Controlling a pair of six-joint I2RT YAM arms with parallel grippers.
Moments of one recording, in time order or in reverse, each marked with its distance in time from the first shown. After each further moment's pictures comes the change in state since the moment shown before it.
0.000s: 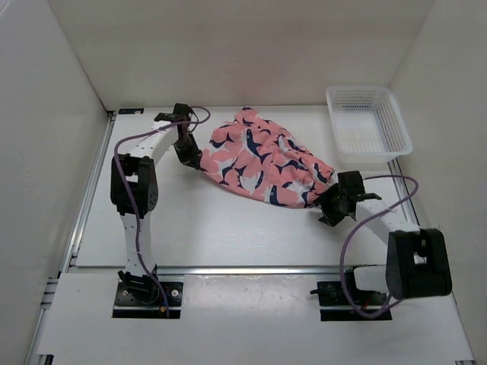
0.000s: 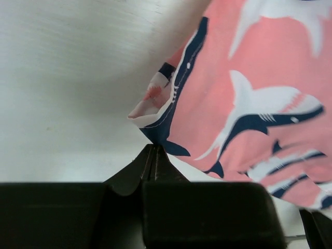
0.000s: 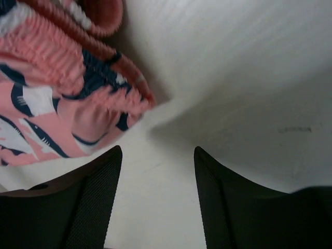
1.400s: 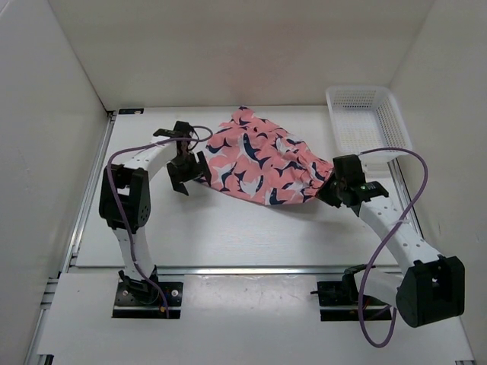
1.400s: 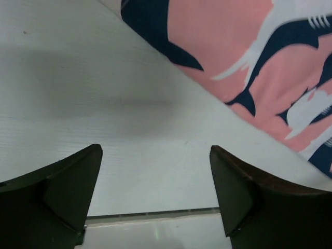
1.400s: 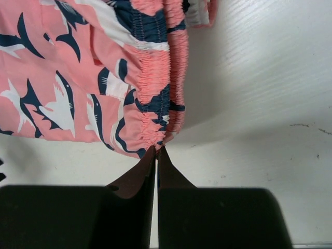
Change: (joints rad) left arm -0.031 -0.231 -0.323 0.007 0.066 0.015; right arm 0.152 -0.136 0.233 -0.205 0.187 -0.151
